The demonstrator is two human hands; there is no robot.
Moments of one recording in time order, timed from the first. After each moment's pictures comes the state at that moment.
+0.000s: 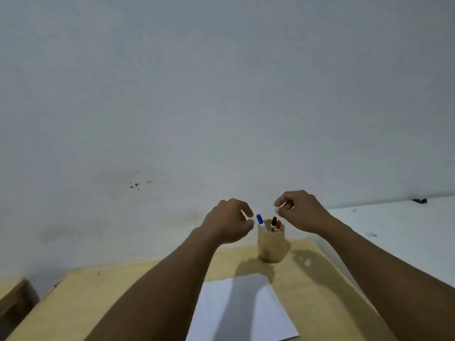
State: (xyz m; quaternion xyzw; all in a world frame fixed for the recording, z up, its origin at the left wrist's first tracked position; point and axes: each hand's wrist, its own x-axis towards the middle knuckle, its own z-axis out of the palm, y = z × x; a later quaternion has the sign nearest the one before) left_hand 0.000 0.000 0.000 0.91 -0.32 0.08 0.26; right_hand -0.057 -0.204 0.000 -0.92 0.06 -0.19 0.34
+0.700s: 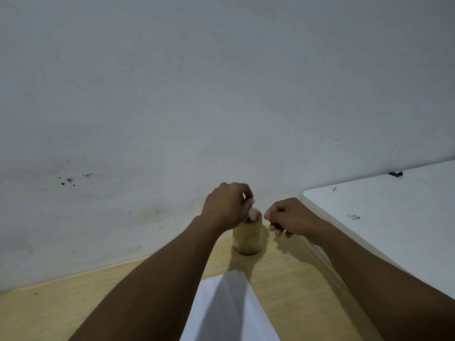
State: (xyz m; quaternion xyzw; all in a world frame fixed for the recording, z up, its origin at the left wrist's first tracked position) left_hand 0.058 -0.085 -0.028 0.89 -0.37 0.14 0.24; right_hand -0.028 -0.256 -0.059 -0.86 0.16 -0.07 0.48
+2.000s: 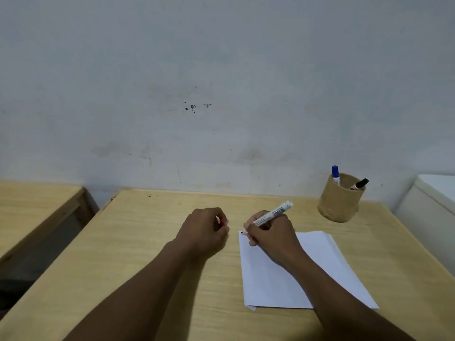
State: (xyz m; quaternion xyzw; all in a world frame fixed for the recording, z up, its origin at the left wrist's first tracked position) left_hand 0.033 0.179 -0.169 0.94 -0.15 0.04 0.31; right_hand -0.003 -0.017 -0.174 -0.77 0.04 -0.05 0.64
